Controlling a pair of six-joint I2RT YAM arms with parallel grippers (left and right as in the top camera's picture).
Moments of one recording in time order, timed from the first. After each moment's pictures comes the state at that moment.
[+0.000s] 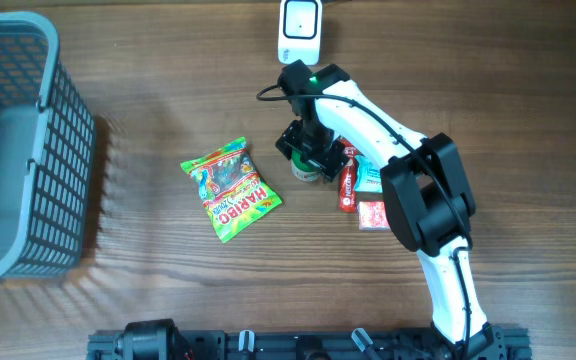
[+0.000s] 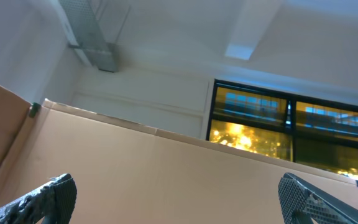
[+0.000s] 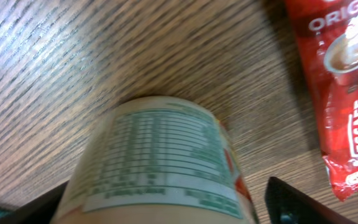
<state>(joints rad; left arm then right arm) 0.08 0.02 1.13 -0.33 -0.01 -0.28 0.56 2.31 1.85 -1.20 -0.16 1.16</state>
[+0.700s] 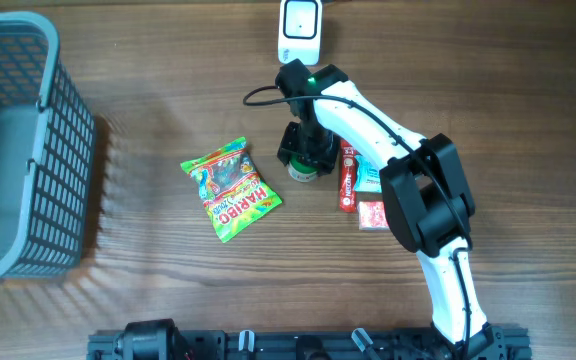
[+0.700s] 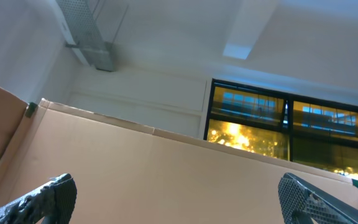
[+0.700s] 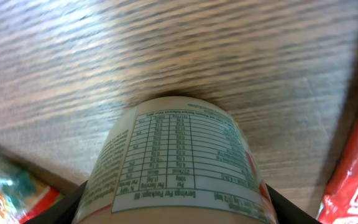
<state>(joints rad) 0.07 0.02 1.13 -0.33 -0.01 -0.28 0.56 2.31 1.85 -1.17 -0.19 0.78</state>
